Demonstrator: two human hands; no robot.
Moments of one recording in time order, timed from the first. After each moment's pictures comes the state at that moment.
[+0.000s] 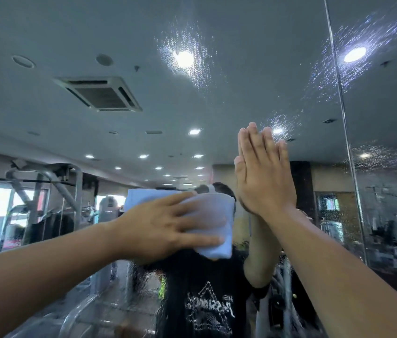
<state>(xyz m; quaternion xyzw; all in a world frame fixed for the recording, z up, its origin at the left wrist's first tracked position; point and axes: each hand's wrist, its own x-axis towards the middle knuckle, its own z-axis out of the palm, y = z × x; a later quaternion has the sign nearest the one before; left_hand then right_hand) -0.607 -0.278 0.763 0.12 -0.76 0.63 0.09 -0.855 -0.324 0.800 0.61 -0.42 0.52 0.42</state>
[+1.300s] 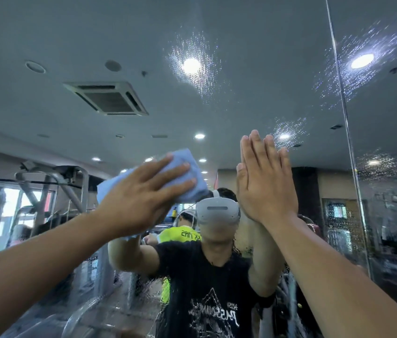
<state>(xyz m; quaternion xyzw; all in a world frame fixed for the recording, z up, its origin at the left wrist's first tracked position) -0.573 -0.281 0.790 0.25 -0.68 0.63 0.28 -0.856 -0.327 0.798 0.62 -0.41 0.53 0.42</state>
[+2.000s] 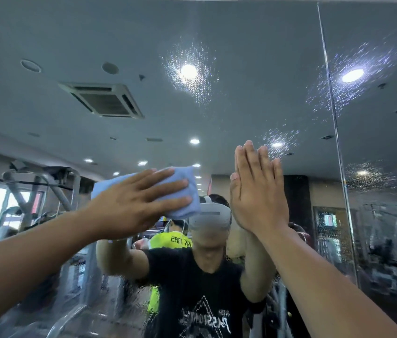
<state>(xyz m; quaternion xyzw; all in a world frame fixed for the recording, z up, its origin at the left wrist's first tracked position) -0.567 -0.273 0.797 0.23 -0.69 0.66 0.20 -0.857 -0.329 0.798 0.61 -0.40 0.53 0.44</state>
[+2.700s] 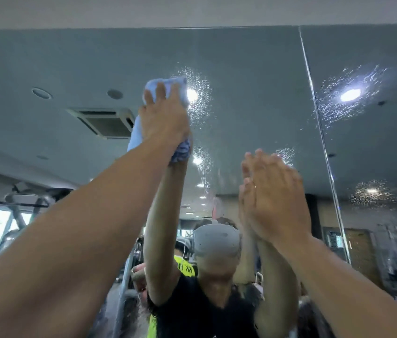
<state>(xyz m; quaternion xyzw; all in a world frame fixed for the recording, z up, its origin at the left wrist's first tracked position) -0.703 -0.278 0.988 0.54 -0.48 0.42 0.55 -0.910 -0.321 0.828 0.58 -0.36 0.57 0.46</state>
